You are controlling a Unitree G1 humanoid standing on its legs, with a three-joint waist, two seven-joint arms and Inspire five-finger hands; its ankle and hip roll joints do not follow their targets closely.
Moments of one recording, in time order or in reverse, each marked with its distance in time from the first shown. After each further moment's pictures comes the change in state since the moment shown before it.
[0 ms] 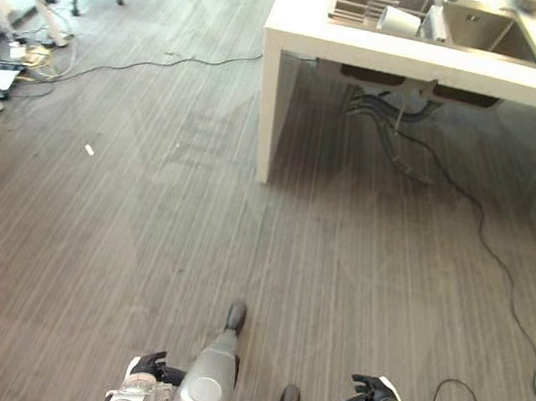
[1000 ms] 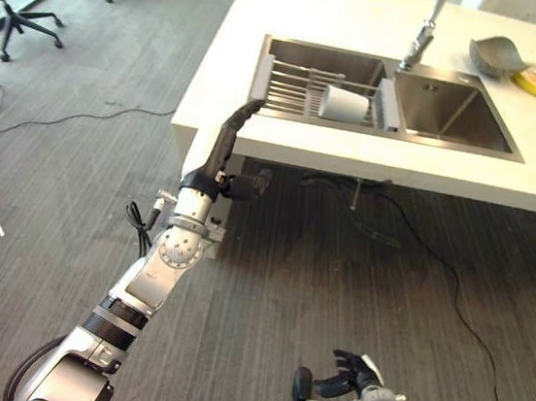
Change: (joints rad) left arm -0.228 0.245 -0.202 -1.315 0.428 -0.070 0.119; right arm -0.021 0.014 -0.038 -0.215 -0.031 0.017 -0.011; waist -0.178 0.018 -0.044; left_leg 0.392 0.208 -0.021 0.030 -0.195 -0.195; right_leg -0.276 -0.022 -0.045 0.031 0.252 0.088
